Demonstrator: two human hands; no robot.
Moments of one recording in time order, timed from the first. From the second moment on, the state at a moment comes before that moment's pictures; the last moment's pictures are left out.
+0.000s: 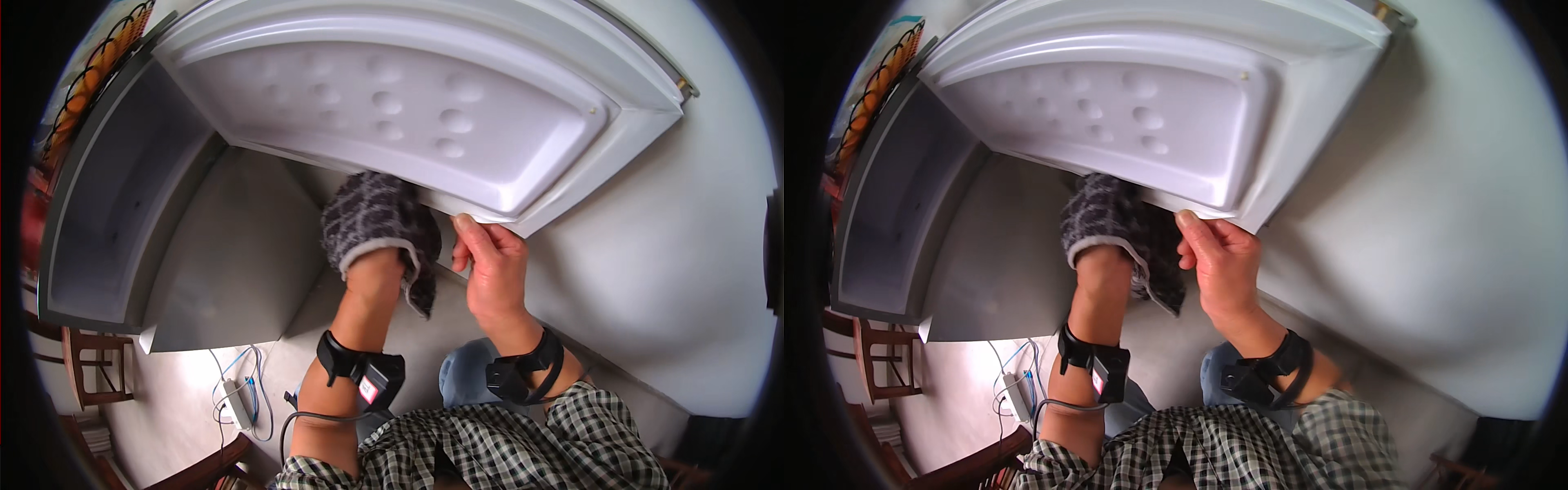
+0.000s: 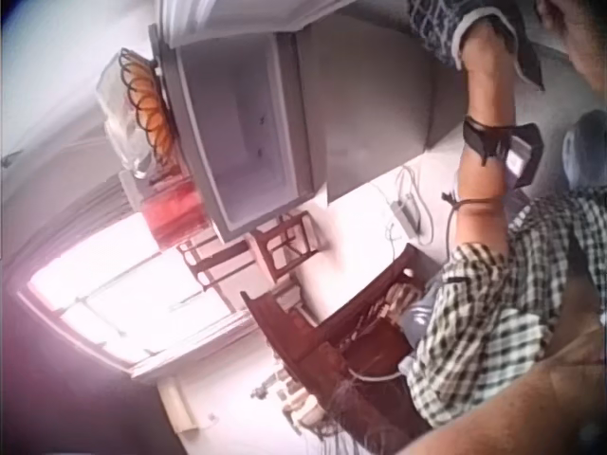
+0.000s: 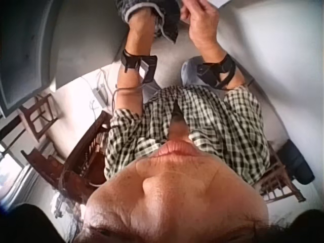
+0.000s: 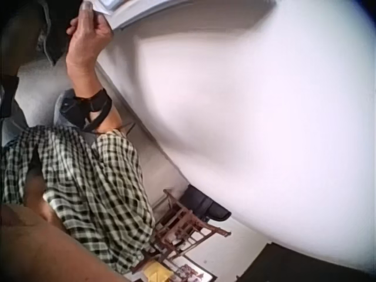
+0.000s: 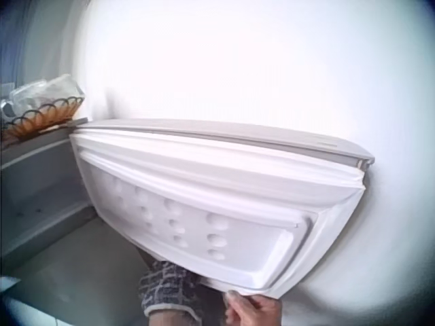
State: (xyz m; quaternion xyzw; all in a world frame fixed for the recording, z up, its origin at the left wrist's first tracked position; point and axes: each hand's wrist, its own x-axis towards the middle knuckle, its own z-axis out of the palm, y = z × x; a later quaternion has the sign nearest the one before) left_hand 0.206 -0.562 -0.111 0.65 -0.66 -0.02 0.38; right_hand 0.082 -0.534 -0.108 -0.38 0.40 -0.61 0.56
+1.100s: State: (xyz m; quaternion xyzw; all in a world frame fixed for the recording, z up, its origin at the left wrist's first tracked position) left_hand 0.267 -0.631 -0.143 0.38 -0.08 -0.50 0.78; right_hand 0.071 -0.547 -0.122 -0.37 0.45 -0.61 0.54
